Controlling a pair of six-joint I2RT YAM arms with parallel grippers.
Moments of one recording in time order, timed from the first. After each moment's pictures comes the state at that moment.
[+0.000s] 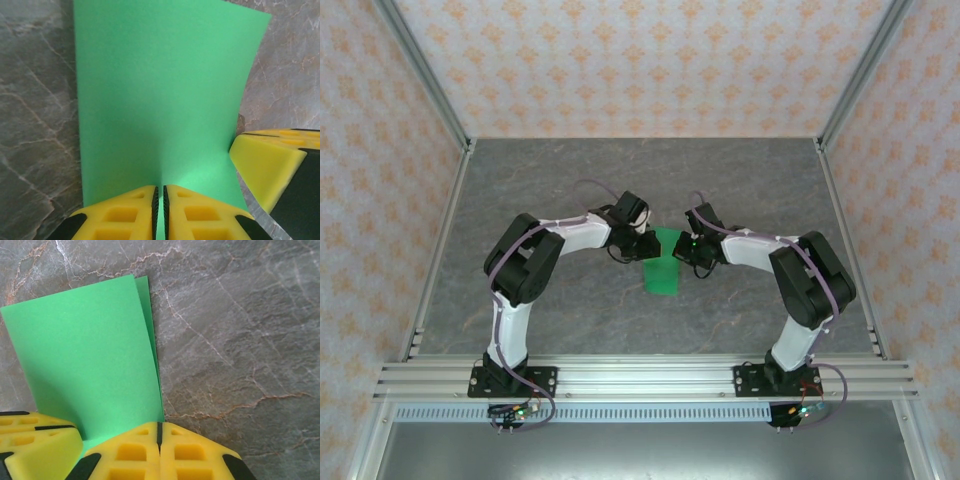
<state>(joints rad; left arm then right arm) -0.55 2.04 1.28 -0.32 0.44 -0.65 0.49 1.74 0.90 -0.22 -0.17 0.82</state>
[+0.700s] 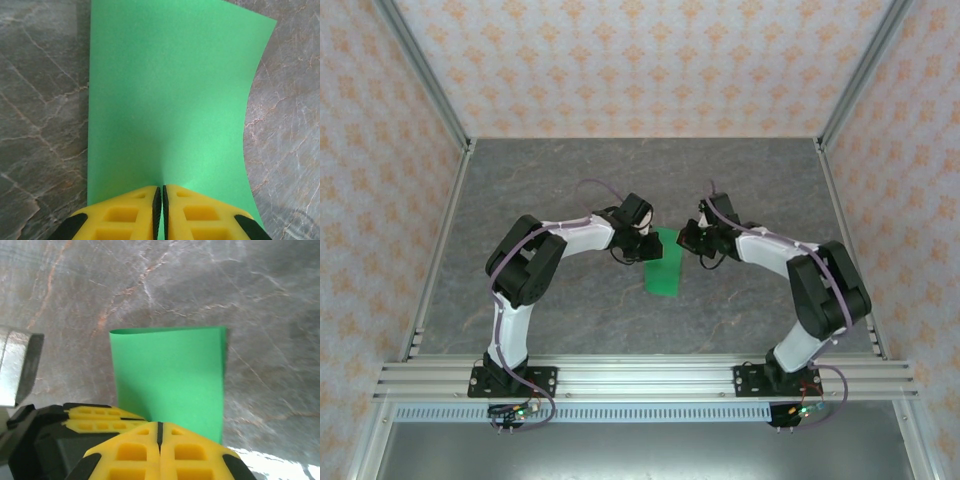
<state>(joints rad) -0.59 2.04 1.29 -0.33 0.39 -0.66 0.41 1.66 0.90 -0.15 -0.33 0.78</state>
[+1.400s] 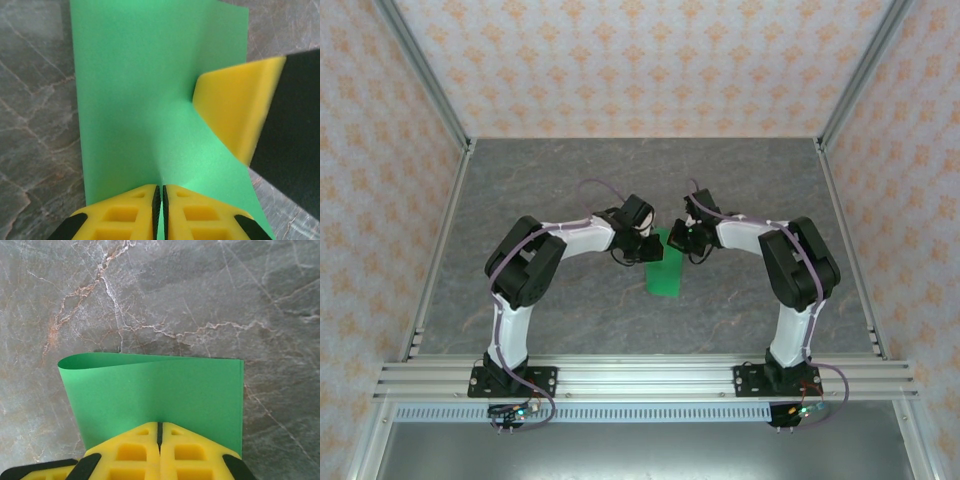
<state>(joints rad) -0.60 2.02 1.26 -0.33 0.38 -0.62 0.44 1.88 1.06 -0.23 -0.32 0.78</state>
